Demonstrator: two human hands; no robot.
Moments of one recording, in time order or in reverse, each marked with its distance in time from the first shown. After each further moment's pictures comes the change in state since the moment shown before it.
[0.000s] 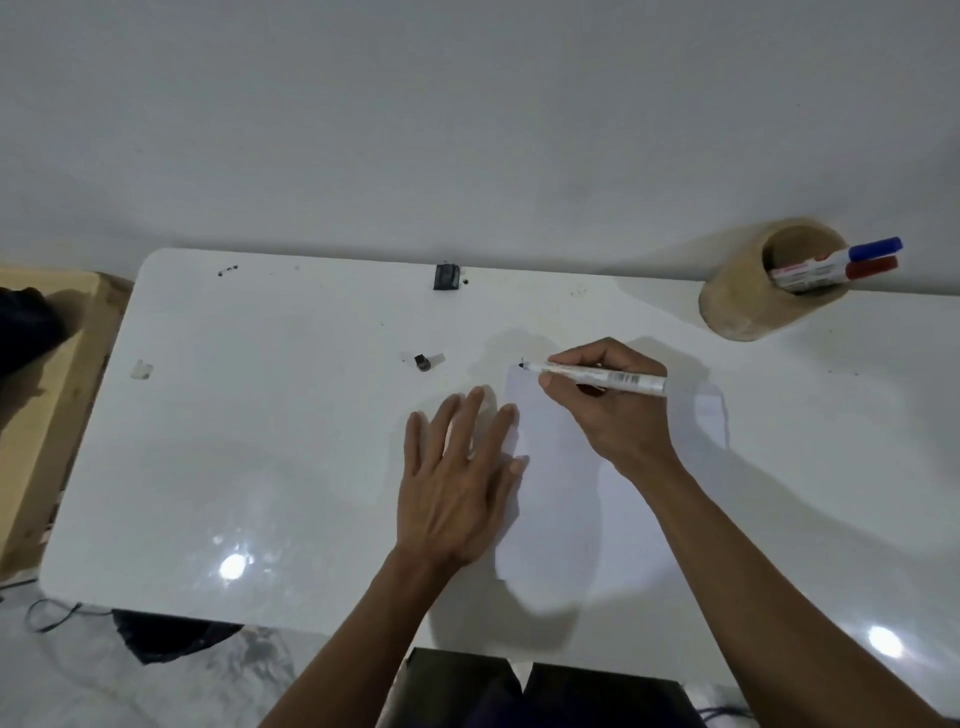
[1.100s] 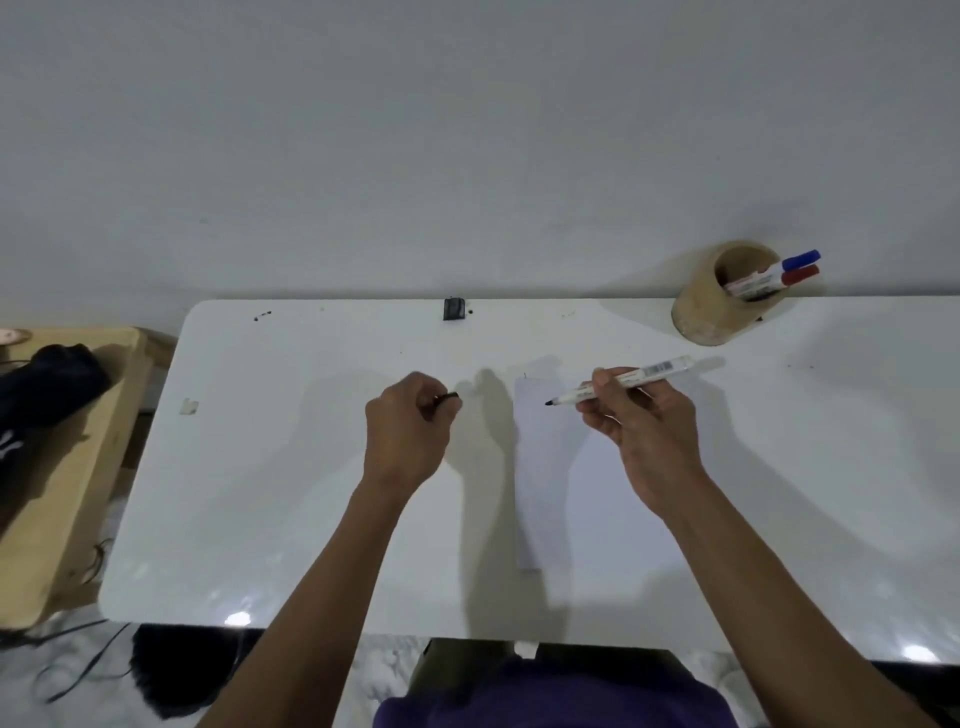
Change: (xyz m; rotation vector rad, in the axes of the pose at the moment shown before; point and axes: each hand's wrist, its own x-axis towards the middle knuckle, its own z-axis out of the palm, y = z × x) left_hand 0.035 -0.028 -0.107 -0.621 0.165 -0.334; right_hand -0.050 -0.064 -0.025 0.451 0.170 0.300
